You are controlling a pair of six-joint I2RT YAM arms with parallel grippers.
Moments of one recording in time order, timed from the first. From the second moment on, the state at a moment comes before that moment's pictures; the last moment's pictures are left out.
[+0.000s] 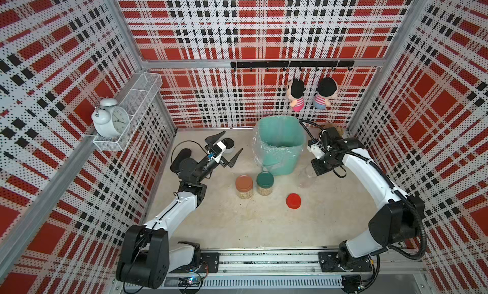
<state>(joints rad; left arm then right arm) -0.18 1.24 0.65 0.94 0.59 0.25 0.23 1.57 1.47 -1.15 -0.03 -0.17</state>
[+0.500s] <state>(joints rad) -0.18 1.22 0.63 0.91 0.58 0.26 0.23 1.65 1.45 -1.08 -0.01 -0.11</state>
